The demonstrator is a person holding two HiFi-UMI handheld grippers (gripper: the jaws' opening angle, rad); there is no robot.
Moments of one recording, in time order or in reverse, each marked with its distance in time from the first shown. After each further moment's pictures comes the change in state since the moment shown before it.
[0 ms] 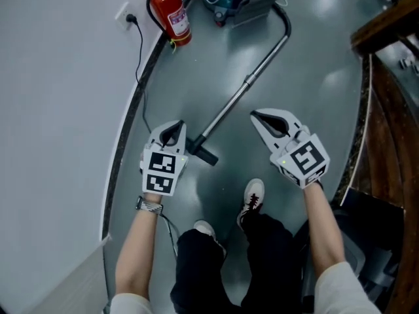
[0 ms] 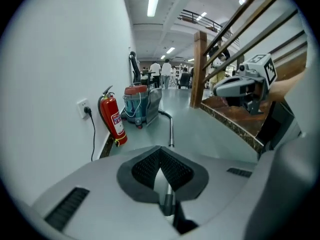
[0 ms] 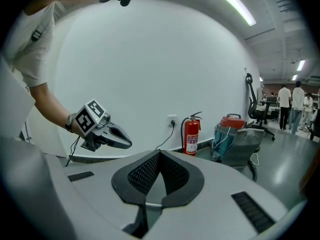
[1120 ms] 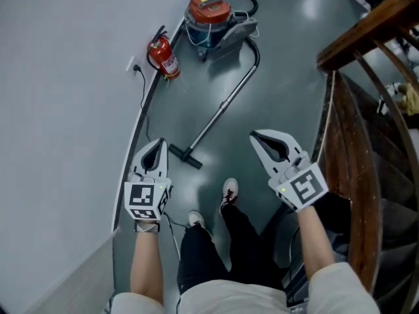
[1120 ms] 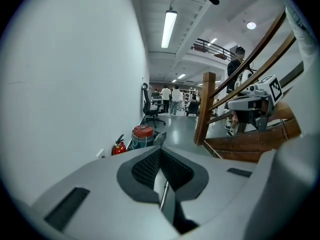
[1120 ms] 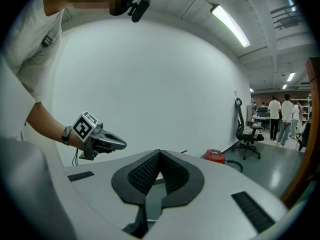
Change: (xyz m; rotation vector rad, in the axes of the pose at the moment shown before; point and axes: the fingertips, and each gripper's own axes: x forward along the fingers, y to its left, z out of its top) left arm -0.217 -0.017 0.290 -0.137 -0.256 0.082; right arm -0.193 -0.039 0.307 0.063 -0.119 -0.087
